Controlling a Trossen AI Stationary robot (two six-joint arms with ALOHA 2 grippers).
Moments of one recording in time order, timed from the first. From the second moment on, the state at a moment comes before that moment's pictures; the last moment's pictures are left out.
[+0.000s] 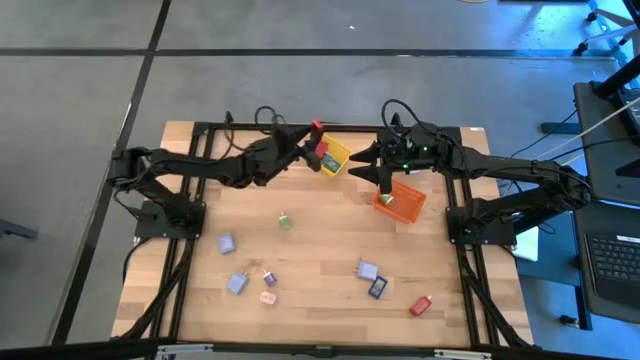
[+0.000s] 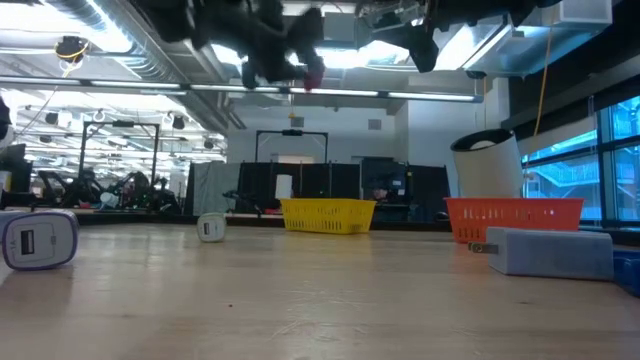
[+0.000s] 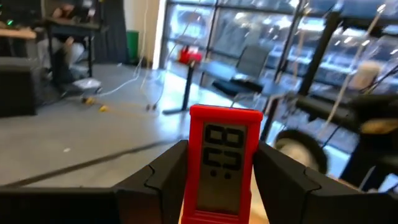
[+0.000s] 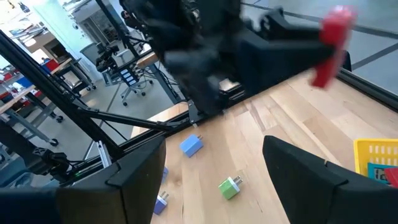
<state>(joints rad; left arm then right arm) 0.22 1.49 0.88 0.60 -0.61 -0.23 -0.25 1.17 0.92 0.03 -0.28 0.43</state>
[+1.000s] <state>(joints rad) 0.41 1.89 0.88 0.62 -0.52 -0.27 -0.23 1.17 0.92 0.03 -0.28 0.51</state>
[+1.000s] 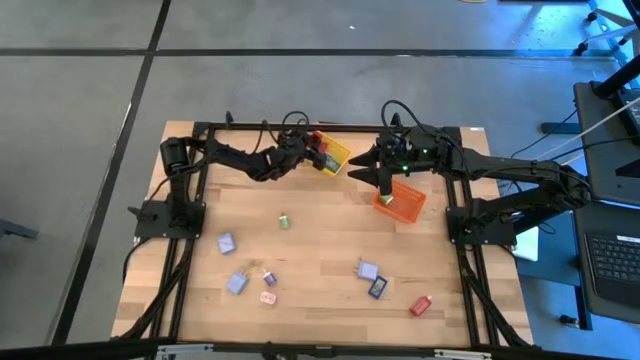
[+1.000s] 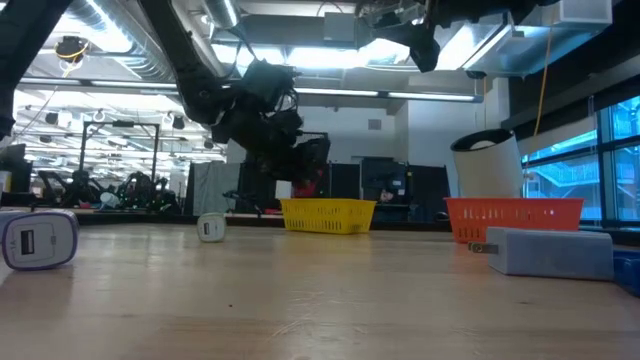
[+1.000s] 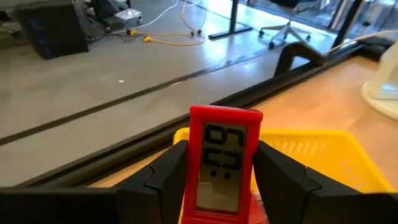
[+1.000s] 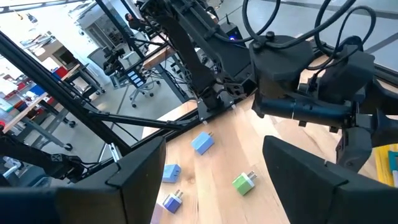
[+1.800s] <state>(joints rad) 0.41 1.89 0.88 0.59 -0.45 -0.30 -0.23 1.16 0.92 0.02 -0.28 0.50</state>
